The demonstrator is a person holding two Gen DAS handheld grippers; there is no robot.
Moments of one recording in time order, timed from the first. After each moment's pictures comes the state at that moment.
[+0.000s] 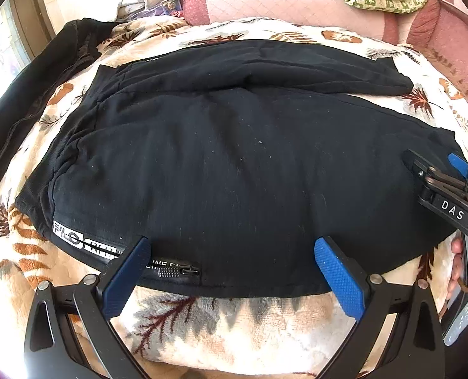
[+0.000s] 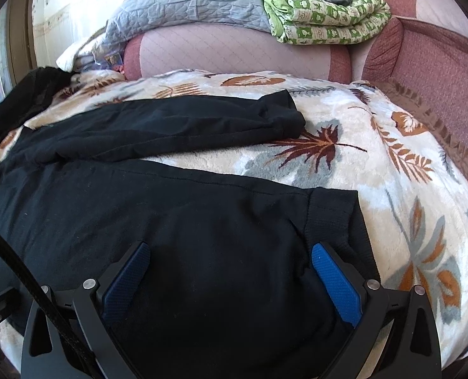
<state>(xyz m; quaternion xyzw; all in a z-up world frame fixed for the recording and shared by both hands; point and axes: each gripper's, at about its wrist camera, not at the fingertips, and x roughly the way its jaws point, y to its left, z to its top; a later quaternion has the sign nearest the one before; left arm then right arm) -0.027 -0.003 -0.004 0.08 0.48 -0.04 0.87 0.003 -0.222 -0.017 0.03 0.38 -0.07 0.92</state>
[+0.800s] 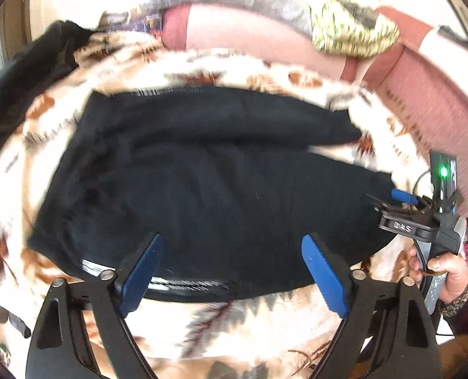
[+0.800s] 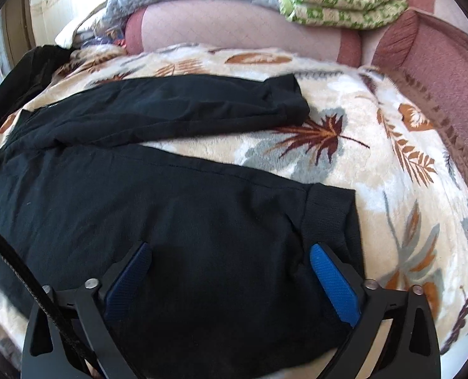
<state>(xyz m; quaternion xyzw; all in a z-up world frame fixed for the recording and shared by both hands) -0.013 0.070 0.076 -0.01 0.45 -0.18 0.87 0.012 -0.232 0.001 0.02 0.46 -0.04 0.89</state>
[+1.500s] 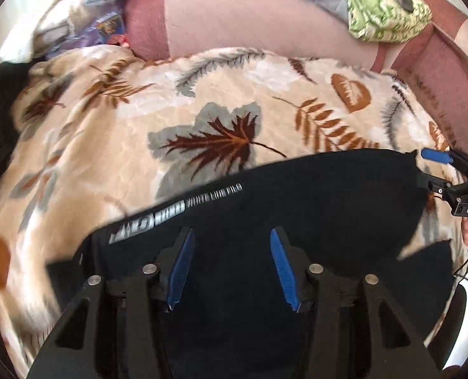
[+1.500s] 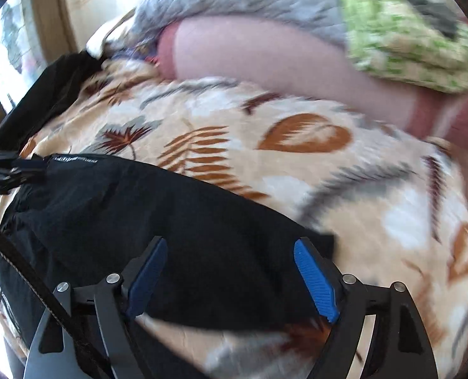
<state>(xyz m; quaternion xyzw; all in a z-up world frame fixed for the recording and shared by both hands) 0.264 0.043 0.050 0.07 0.52 -0.22 0.82 0.207 -0.256 0.057 -0.02 0.46 0.10 0.88</state>
